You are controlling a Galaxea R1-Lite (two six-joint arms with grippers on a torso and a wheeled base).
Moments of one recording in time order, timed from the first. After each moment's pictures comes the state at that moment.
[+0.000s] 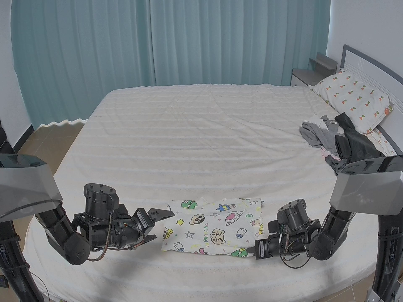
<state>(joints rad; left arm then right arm) -0.36 2.05 -0.42 -1.03 -0.36 -1.05 0.50 2.29 -0.57 -0.85 0.28 0.42</state>
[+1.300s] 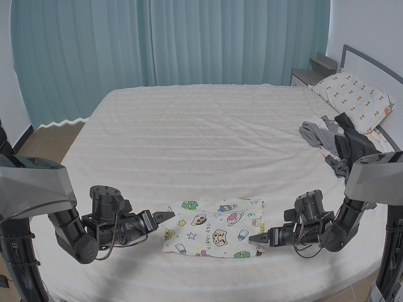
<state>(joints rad) -0.34 2.19 -0.48 -1.13 -0.27 -0.69 0.39 2.25 -0.56 -0.90 0.27 0.38</state>
